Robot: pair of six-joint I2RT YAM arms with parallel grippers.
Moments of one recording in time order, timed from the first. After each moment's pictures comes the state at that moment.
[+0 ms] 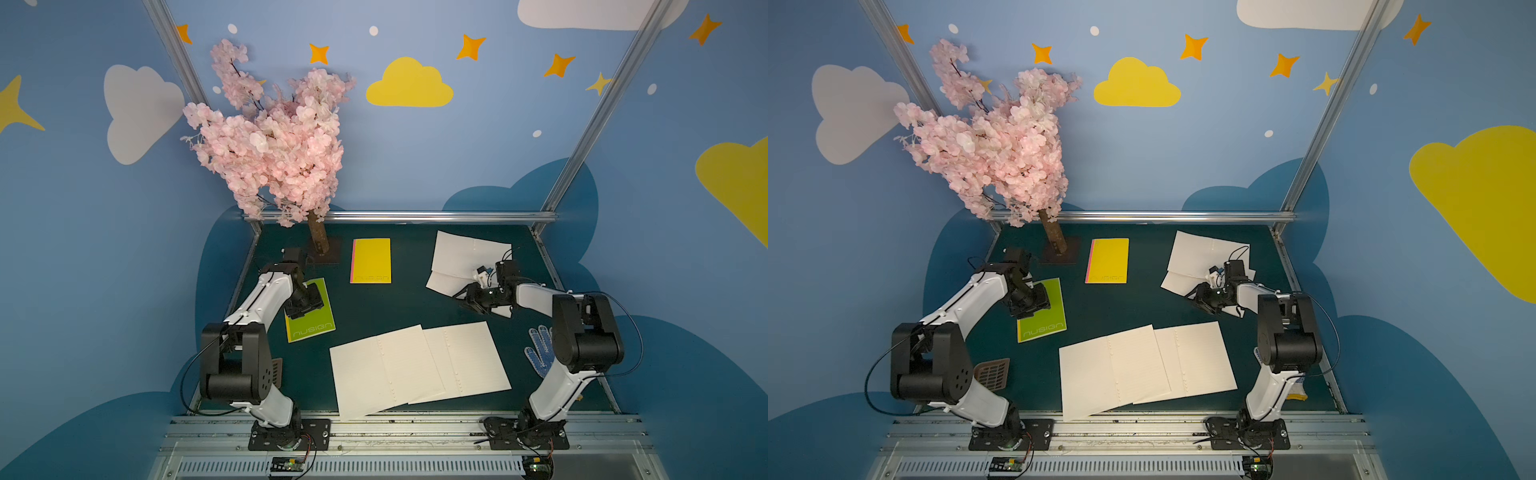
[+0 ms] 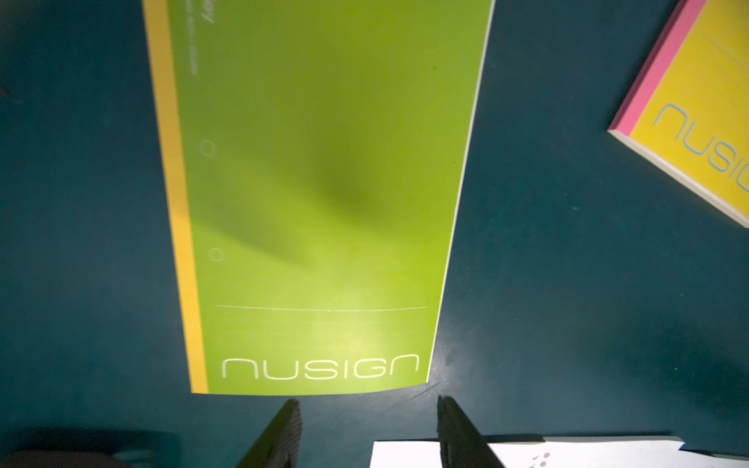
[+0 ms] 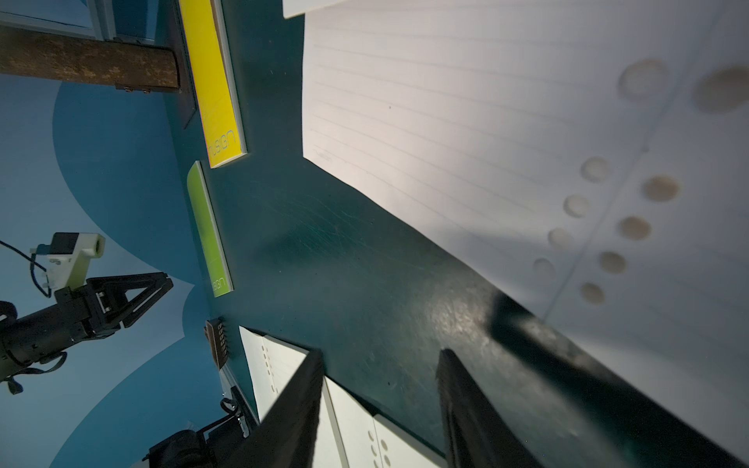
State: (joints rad) left arm -0.03 1.59 1.14 -0.92 0.07 -0.46; right arm 0.10 1.80 0.98 -0.29 -0.74 0.43
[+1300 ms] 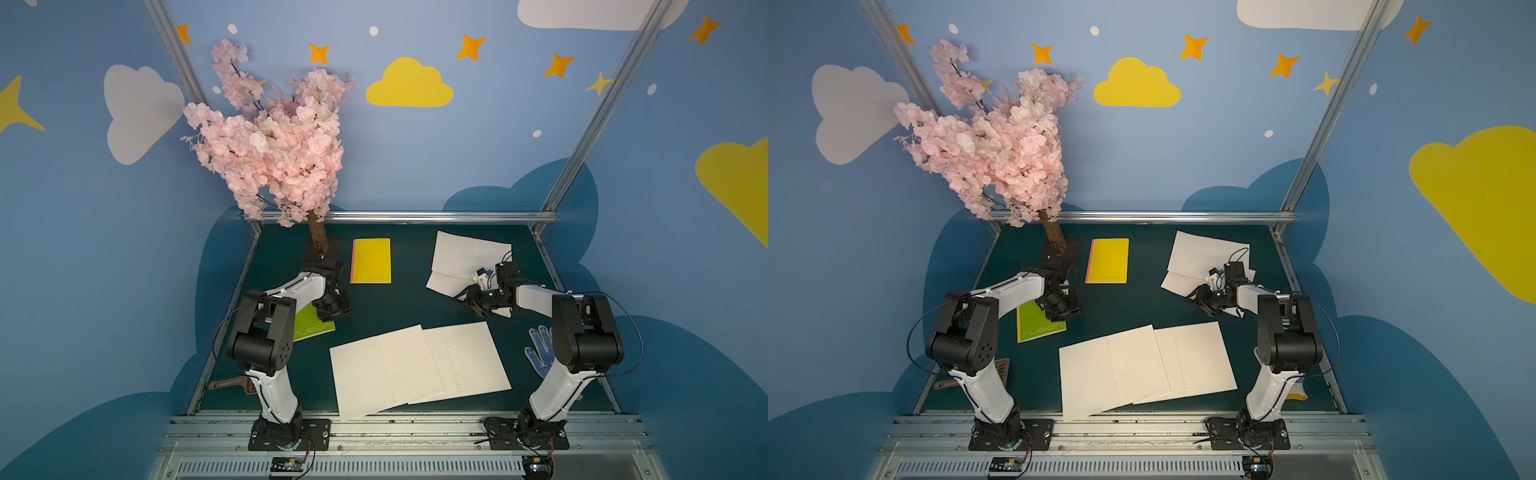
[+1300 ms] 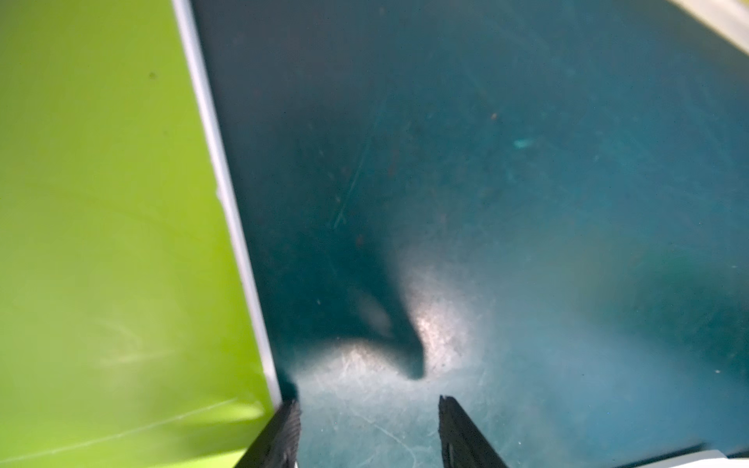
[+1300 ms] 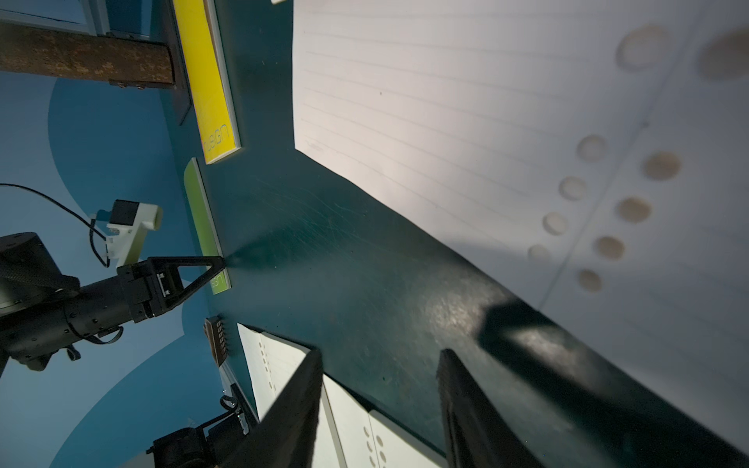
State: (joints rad) left arm -0.21 1.83 1.15 -0.74 0.14 -0.50; right arm 0.09 1.80 0.96 -0.28 -0.74 0.43
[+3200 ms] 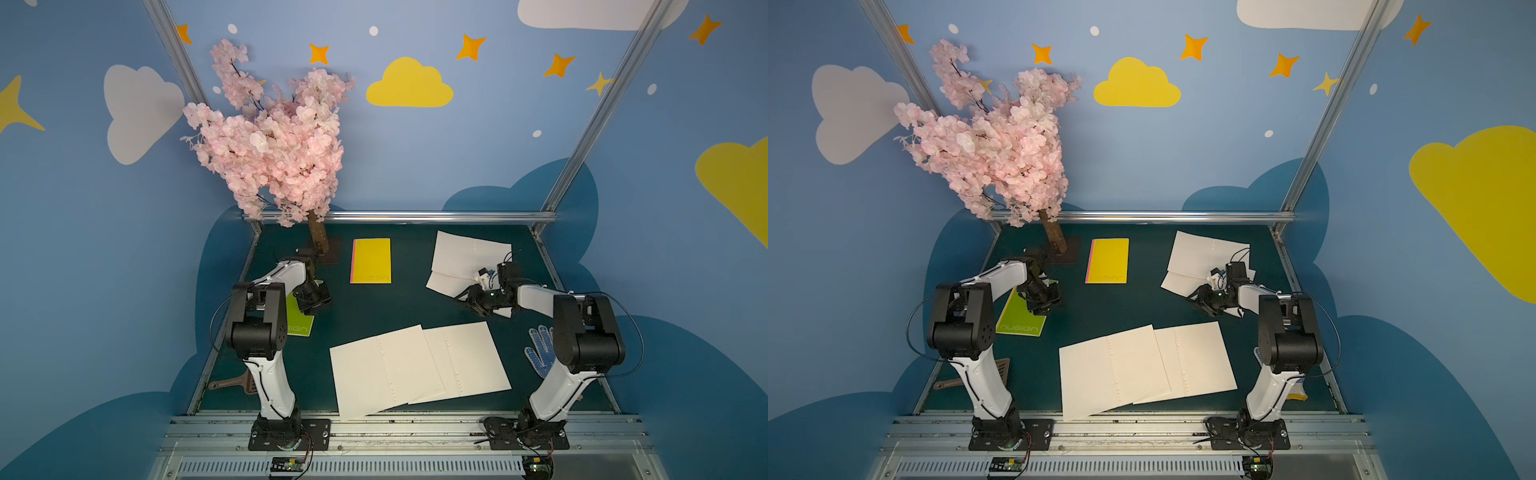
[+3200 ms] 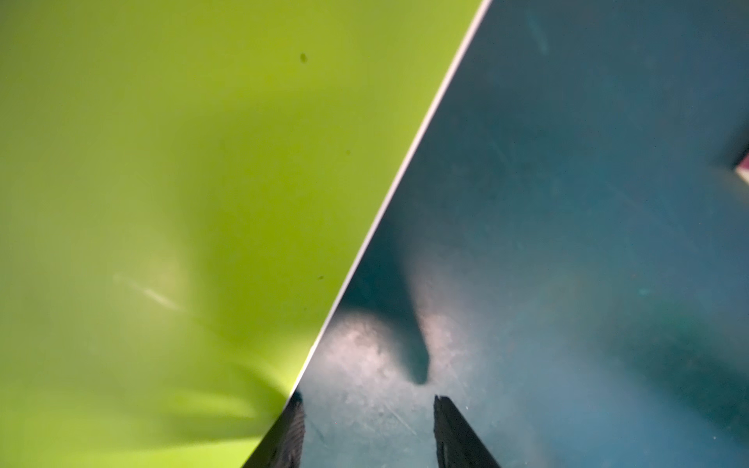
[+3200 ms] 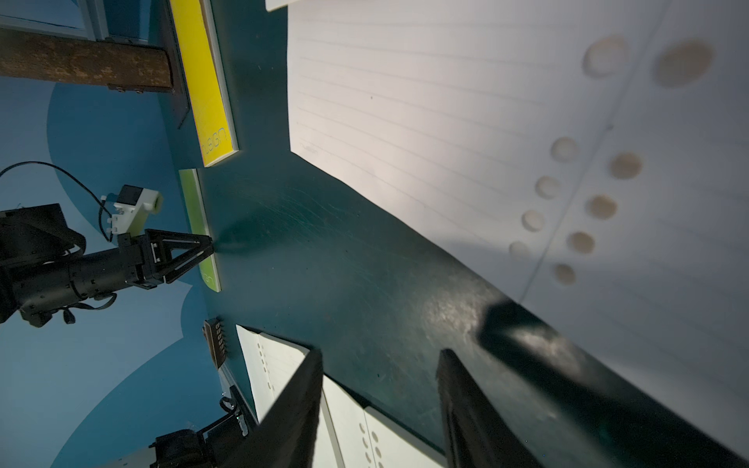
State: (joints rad) left arm 0.01 1.94 1.30 -0.86 0.16 -0.41; right arm 0.08 1.80 0.96 -0.30 -0.74 0.42
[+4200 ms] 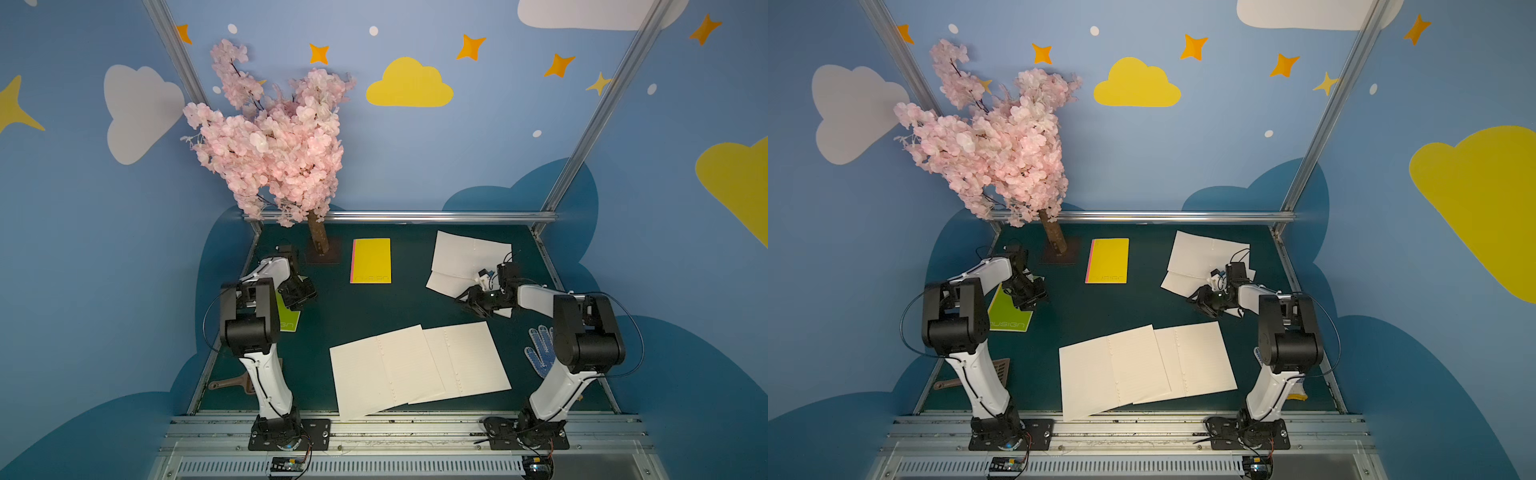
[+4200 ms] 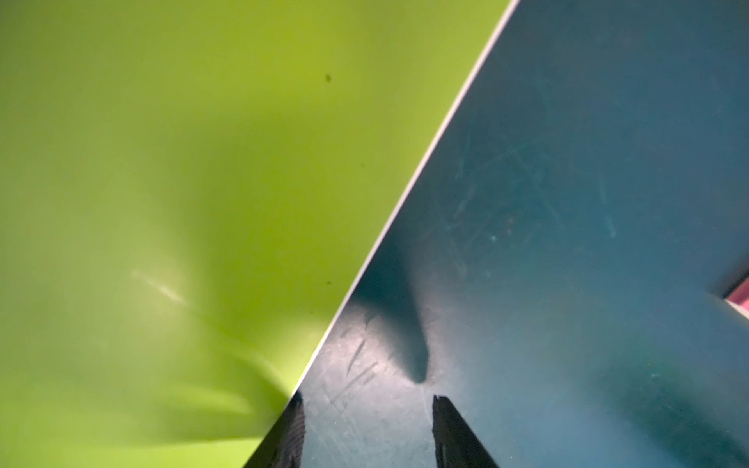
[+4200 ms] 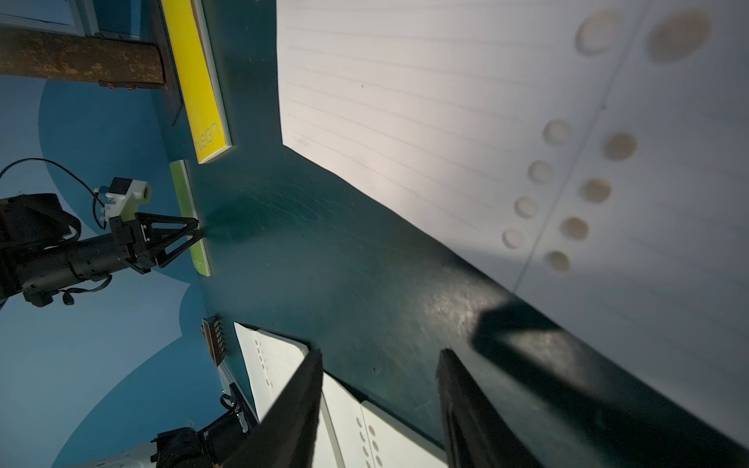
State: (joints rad) left arm 0.13 1.98 1.36 -0.87 0.17 -0.37; right arm 0.08 1.80 0.96 -0.32 -0.74 0.41
